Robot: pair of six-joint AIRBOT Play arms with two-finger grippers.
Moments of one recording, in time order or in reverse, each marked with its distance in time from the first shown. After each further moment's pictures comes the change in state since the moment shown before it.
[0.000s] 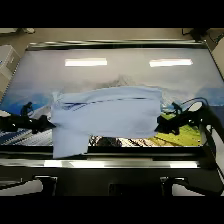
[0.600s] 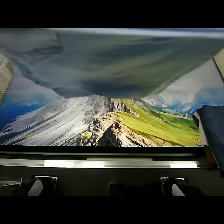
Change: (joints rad) left arm 0.000 0.628 0.795 -0.148 0.256 0.022; right arm 0.006 0.457 0.952 -0.296 -0.091 -0.040
